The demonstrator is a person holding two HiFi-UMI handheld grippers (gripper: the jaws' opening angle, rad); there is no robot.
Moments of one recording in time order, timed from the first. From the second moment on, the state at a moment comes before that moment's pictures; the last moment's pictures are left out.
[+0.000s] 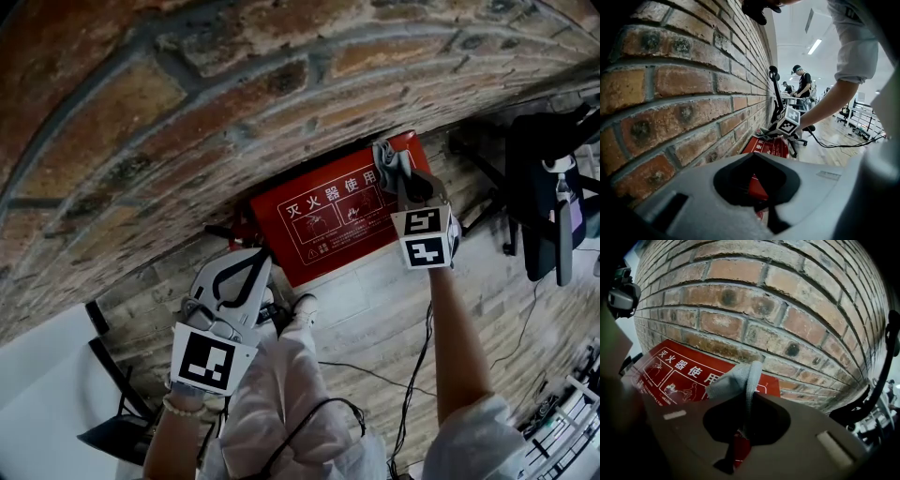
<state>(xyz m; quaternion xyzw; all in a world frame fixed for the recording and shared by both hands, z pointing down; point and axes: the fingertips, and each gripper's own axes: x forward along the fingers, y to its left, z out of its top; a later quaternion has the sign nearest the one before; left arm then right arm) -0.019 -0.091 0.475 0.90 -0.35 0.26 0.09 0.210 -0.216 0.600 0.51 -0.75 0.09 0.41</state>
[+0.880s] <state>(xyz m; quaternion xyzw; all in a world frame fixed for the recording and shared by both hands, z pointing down) -0.015 -0.087 0.479 0.90 -0.34 0.26 0.09 0.279 -0.233 0.605 0.55 -0.70 0.11 0.44</state>
